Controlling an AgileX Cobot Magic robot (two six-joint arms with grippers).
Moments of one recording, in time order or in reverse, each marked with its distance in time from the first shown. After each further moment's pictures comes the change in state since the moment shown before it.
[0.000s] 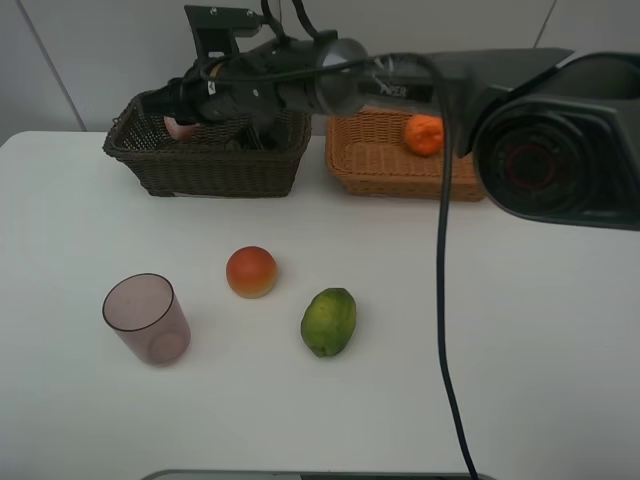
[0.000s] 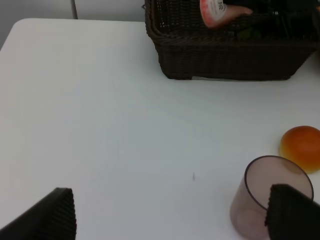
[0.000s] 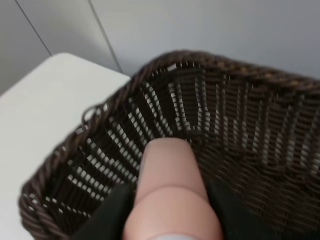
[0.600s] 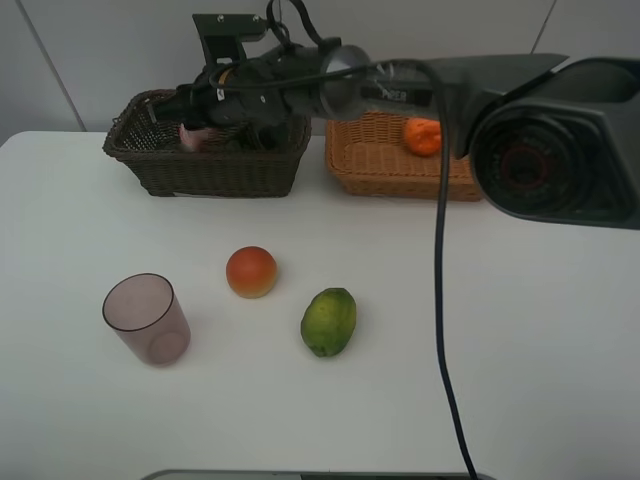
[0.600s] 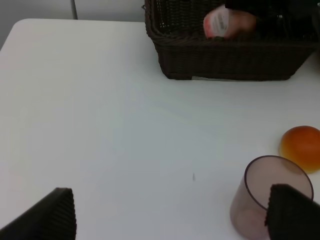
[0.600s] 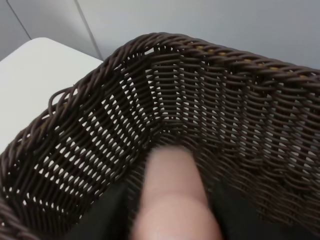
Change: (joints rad) left arm 0.000 0.000 0.000 0.000 0.000 0.000; right arm -0.016 0.010 0.000 -0.029 -0.003 -0.001
